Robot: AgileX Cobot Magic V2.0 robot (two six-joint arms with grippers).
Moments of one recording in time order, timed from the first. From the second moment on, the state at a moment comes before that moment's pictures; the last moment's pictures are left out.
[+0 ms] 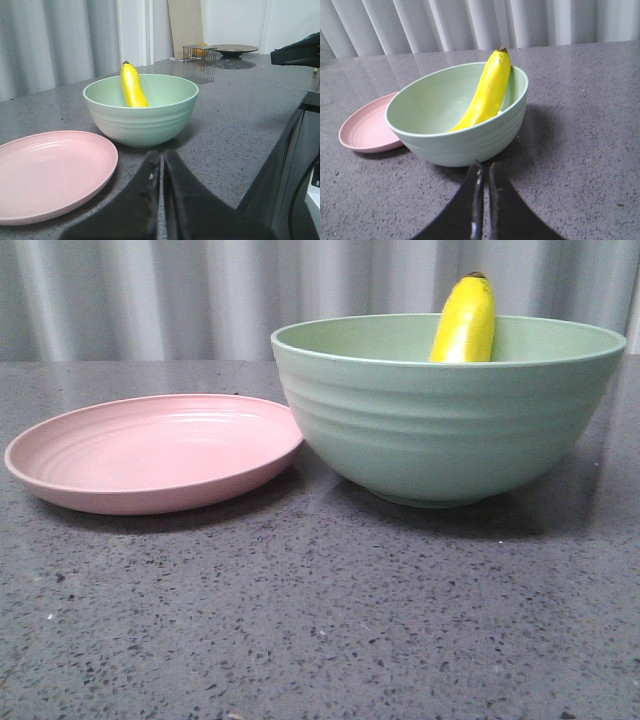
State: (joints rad) left arm -0.85 0.00 -0.26 -0.34 0.38 0.28; right arm 0.21 -0.01 -0.40 0.24 0.65 -0.04
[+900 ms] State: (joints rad) left arm -0.78 0.00 -0.14 -0.08 0.28 0.22; right arm 0.21 -0.01 -0.40 0.24 0.68 -0.04
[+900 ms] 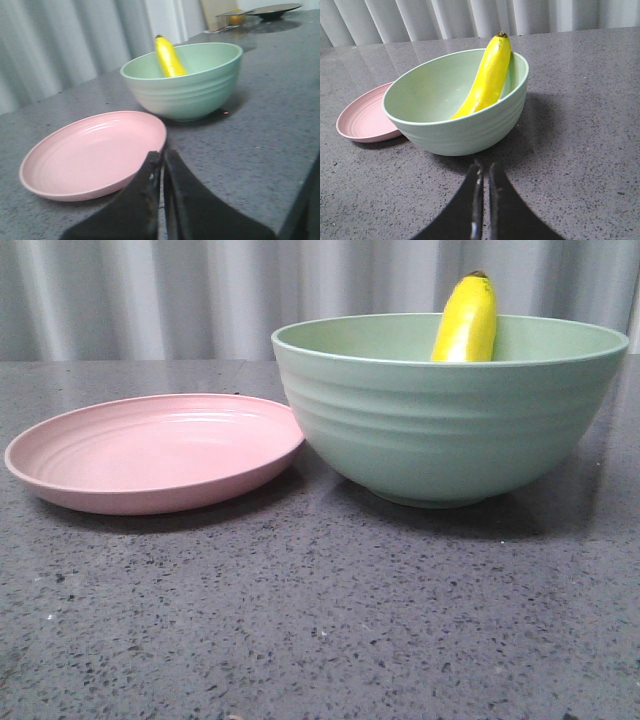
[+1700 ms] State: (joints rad) left arm -0.01 0.00 0.00 -0.09 0.23 0.10; right arm 0.21 -0.01 -0.40 0.24 0.68 -0.04
